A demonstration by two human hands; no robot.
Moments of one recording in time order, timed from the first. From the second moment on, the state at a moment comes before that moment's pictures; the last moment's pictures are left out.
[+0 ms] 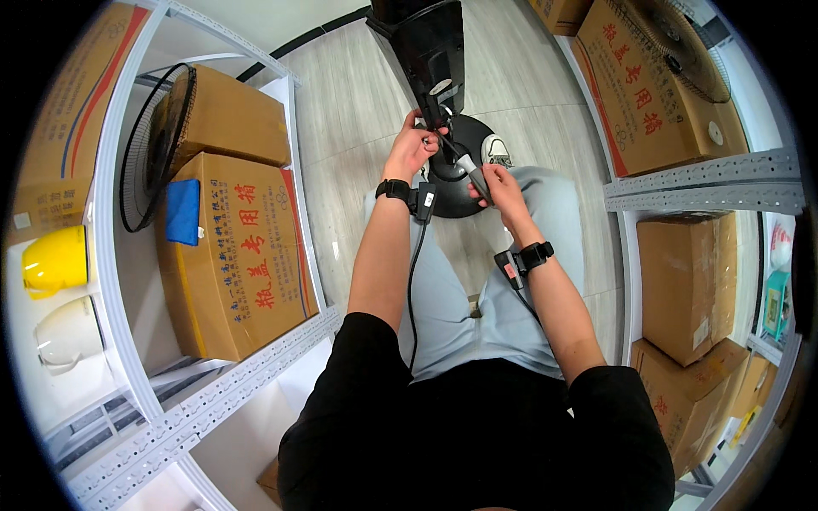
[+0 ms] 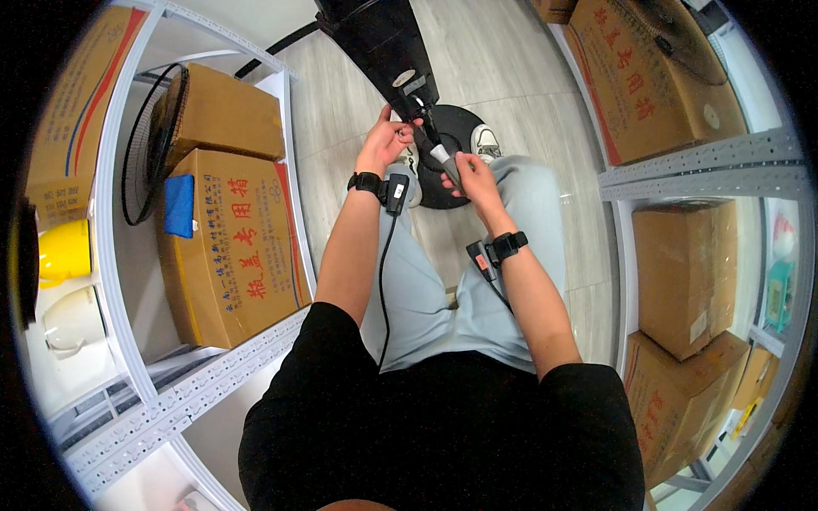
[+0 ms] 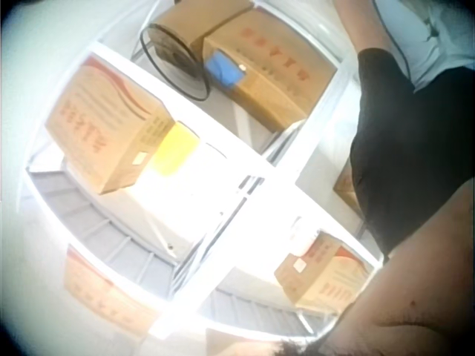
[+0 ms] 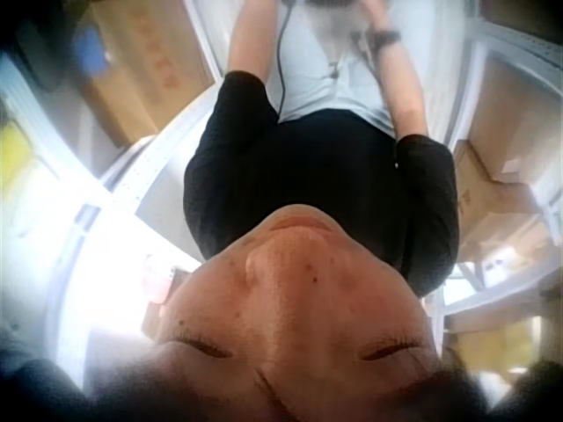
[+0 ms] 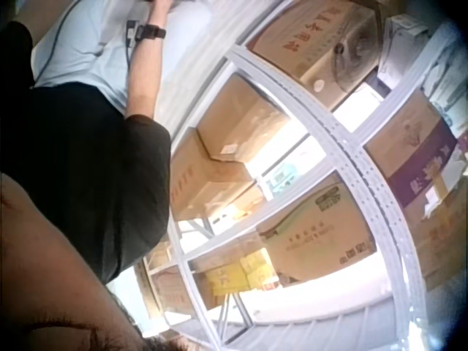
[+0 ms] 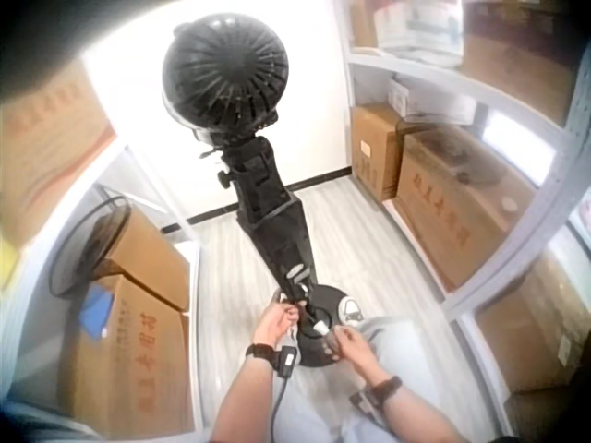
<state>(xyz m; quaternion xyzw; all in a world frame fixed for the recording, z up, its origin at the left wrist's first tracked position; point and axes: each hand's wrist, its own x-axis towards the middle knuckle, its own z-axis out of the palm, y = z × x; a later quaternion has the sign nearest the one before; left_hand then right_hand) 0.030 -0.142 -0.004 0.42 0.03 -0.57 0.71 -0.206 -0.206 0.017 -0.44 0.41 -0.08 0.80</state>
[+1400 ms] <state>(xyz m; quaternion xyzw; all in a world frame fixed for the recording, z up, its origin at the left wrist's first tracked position) 0.021 -0.142 0.008 0.44 0.04 -0.53 0.72 -0.211 -0.198 0.005 -0.45 0.40 -0.11 0.79</state>
